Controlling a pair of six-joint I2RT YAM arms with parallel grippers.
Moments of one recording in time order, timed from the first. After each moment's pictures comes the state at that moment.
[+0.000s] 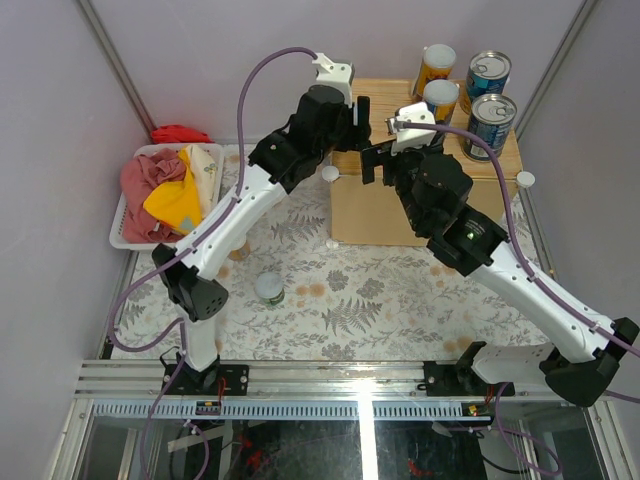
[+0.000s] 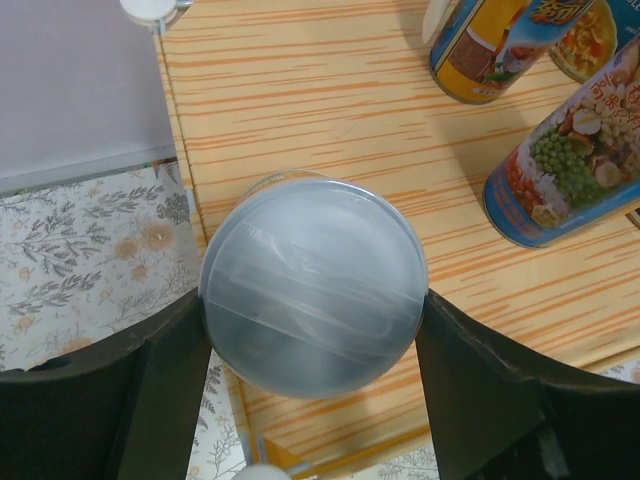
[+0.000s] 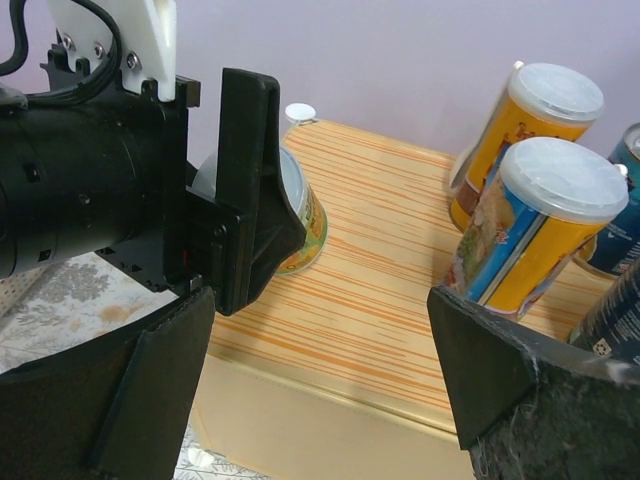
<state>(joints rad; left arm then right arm) -0.69 1.88 2.19 -0.61 -0.27 -0.29 0.83 1.23 1.40 -0.11 0.58 -0.17</state>
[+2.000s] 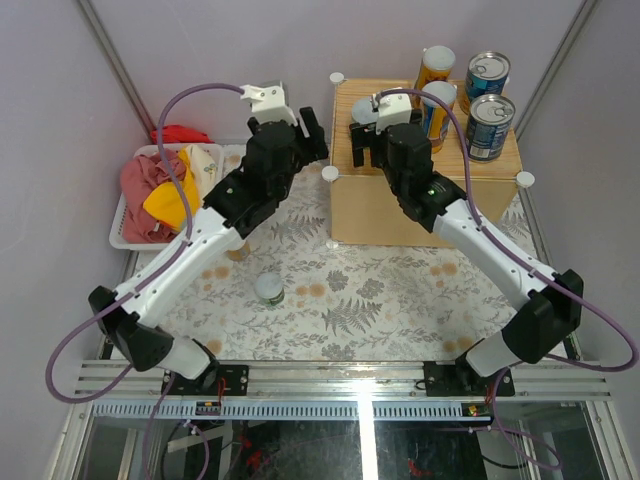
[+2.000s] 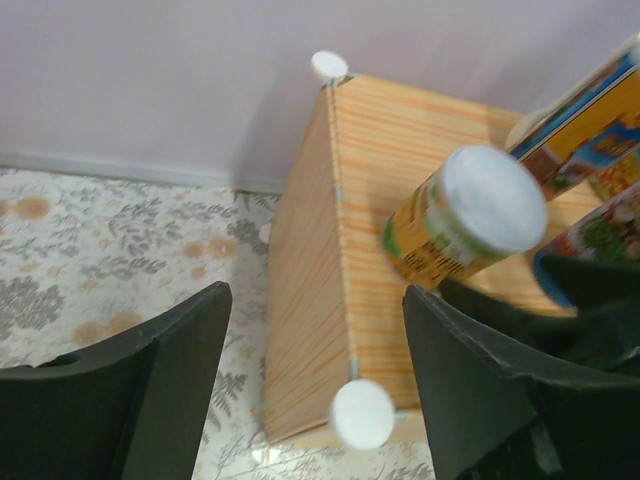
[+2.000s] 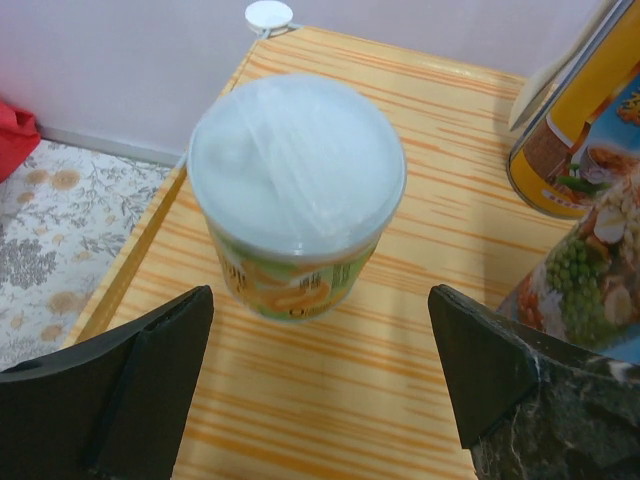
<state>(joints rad) -0.69 1.51 1.66 -0.28 -0.54 -0.42 0.61 1.51 1.45 -0.08 0.42 -0.04</state>
